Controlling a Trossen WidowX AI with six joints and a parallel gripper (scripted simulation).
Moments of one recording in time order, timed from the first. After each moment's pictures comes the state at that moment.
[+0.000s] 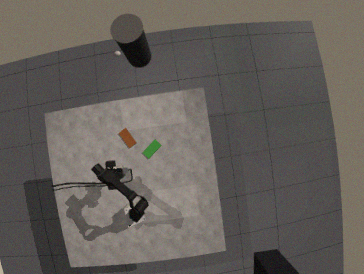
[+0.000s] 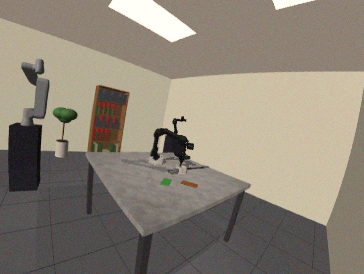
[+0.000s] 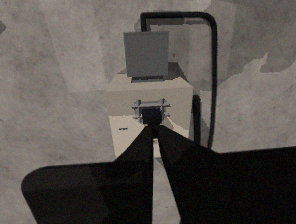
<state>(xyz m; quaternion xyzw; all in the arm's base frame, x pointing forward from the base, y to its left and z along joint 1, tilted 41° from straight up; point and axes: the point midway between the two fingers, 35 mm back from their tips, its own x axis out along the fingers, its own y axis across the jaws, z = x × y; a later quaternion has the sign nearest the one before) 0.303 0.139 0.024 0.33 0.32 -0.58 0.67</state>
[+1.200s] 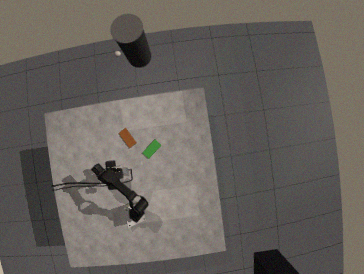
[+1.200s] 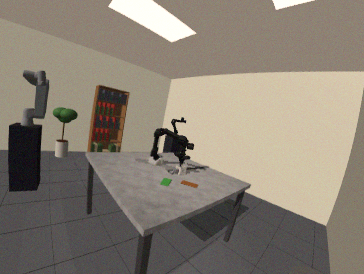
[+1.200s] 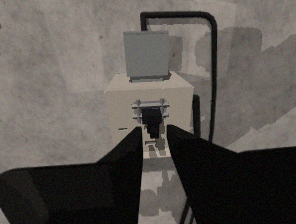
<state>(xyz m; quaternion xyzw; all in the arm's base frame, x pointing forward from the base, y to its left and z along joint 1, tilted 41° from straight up) 0.303 0.139 0.023 0.33 0.32 -0.58 0.67</state>
